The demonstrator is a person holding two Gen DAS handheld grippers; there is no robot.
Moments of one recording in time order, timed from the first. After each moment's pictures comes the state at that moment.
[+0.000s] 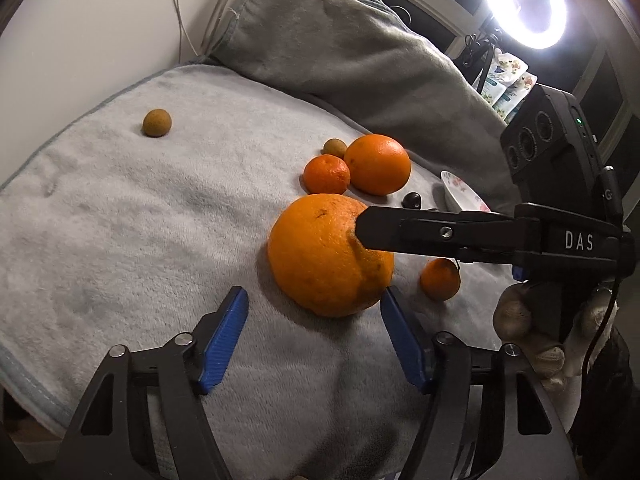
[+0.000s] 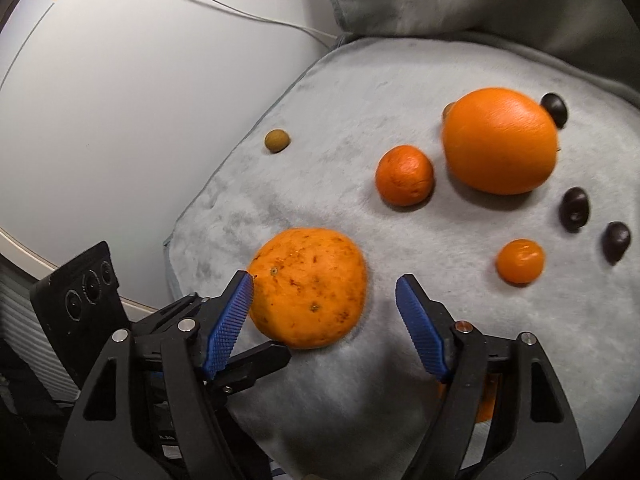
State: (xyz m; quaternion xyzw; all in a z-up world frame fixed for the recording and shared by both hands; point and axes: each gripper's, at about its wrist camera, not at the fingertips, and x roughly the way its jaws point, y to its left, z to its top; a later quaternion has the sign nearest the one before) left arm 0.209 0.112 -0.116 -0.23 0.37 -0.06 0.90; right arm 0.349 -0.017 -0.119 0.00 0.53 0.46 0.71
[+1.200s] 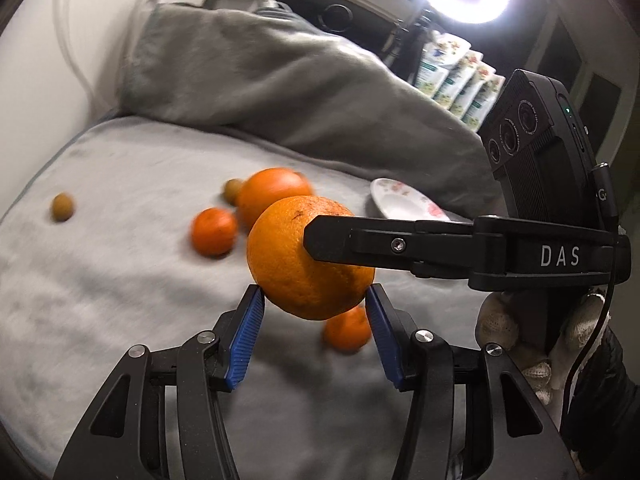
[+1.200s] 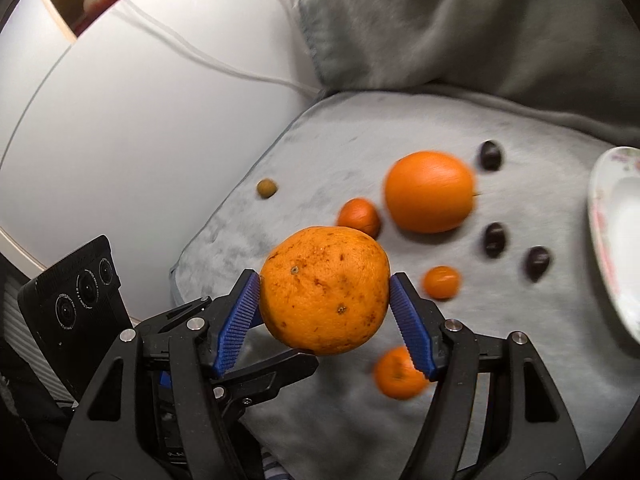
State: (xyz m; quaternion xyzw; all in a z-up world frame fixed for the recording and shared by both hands) left arm 0.244 0.046 -0.072 -0.17 0.34 -0.13 0.91; right arm 0.363 -0.088 -0.068 0.04 0.48 0.43 0.77
